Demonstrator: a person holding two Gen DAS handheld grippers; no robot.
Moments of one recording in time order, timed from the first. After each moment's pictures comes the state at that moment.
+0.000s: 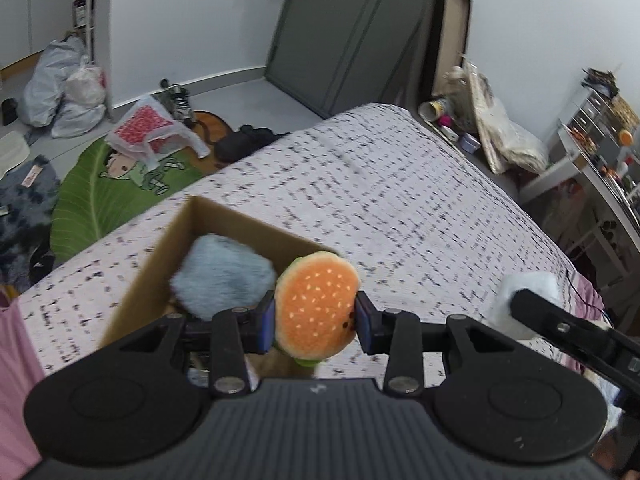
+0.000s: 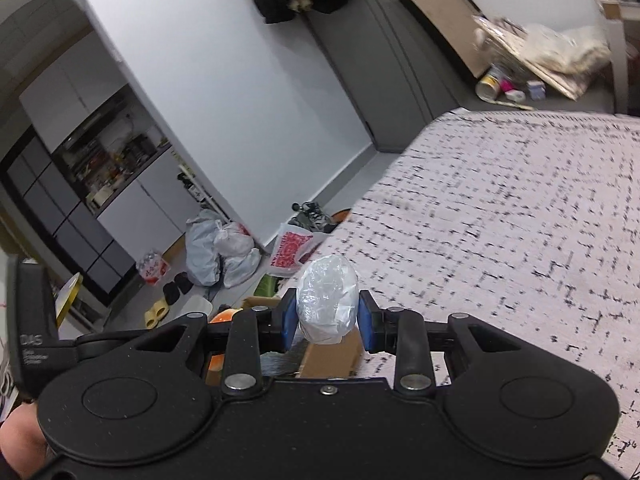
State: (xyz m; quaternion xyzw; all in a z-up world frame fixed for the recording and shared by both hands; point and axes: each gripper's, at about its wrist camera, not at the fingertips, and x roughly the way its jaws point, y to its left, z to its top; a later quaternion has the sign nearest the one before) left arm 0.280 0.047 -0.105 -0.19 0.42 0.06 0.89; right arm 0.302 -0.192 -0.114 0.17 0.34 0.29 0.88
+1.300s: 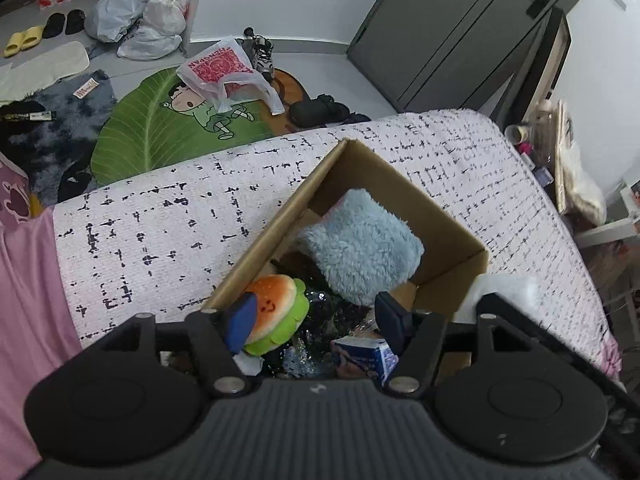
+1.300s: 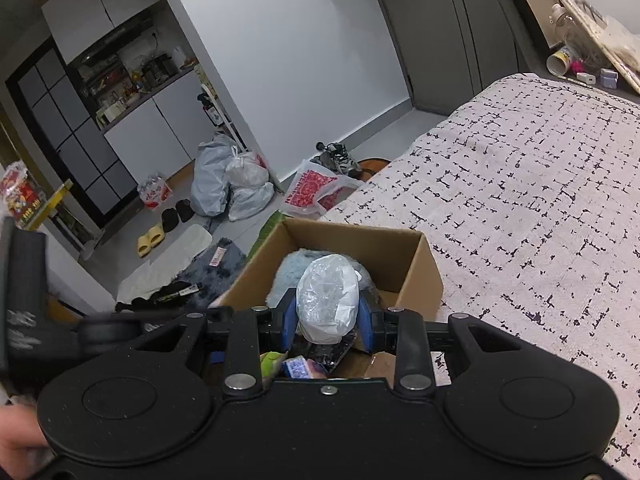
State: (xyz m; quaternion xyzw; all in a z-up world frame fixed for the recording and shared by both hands) left arm 0.257 0.131 -0.177 -0.29 0.43 0.13 0.84; right arm 0.292 -0.070 -0.163 0.07 0.38 0.32 0.86
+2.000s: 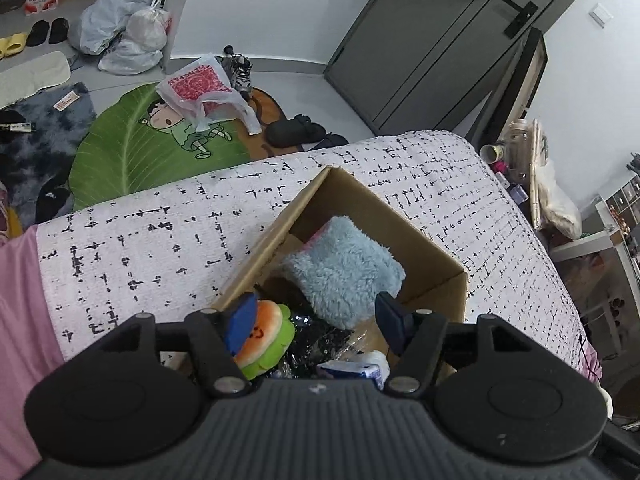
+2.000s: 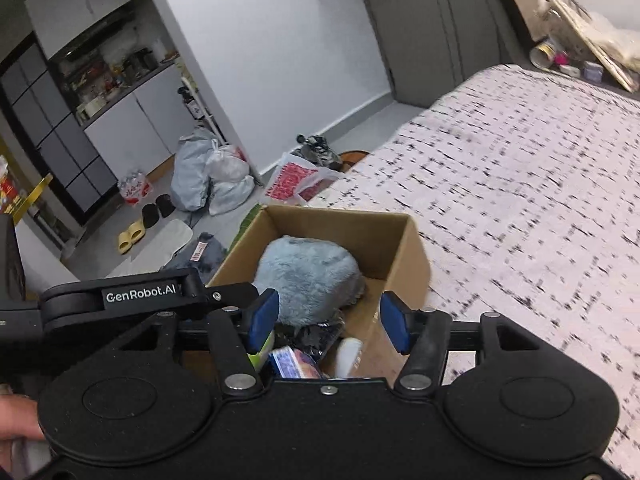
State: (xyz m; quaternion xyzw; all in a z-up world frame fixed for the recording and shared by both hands) left arm 0.258 0.138 -0.174 -0.30 0.40 0.11 0.86; right arm 0.288 -0.072 -0.163 0.07 0.39 0.29 0.87
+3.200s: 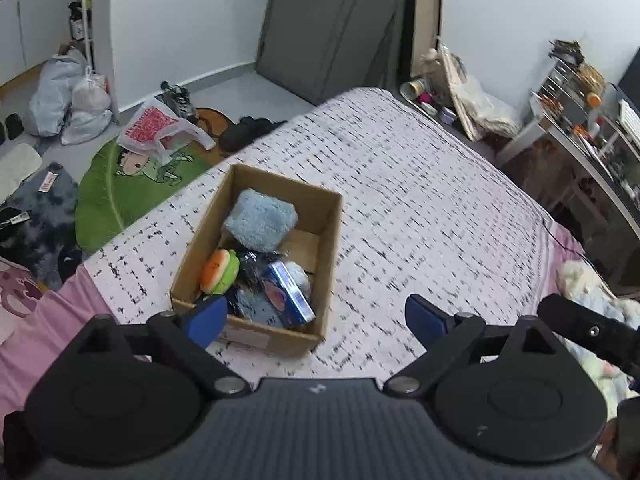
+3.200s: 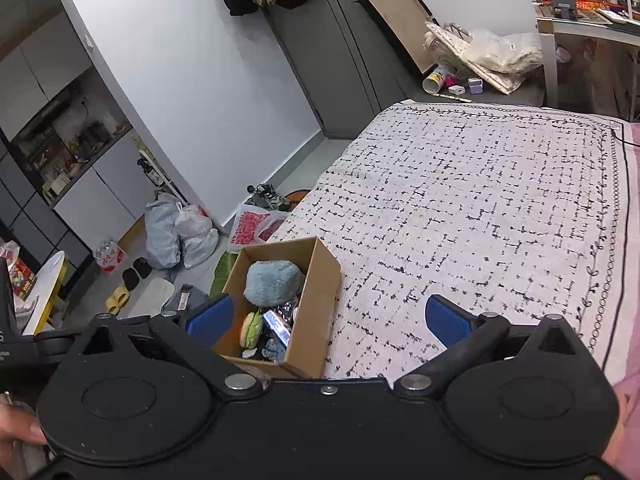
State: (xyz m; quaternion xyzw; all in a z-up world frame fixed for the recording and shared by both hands) left arm 0.173 0.049 -0.048 -0.15 0.44 0.02 0.88; right arm 0.183 -0.199 -0.060 0.14 0.38 0.19 0.90
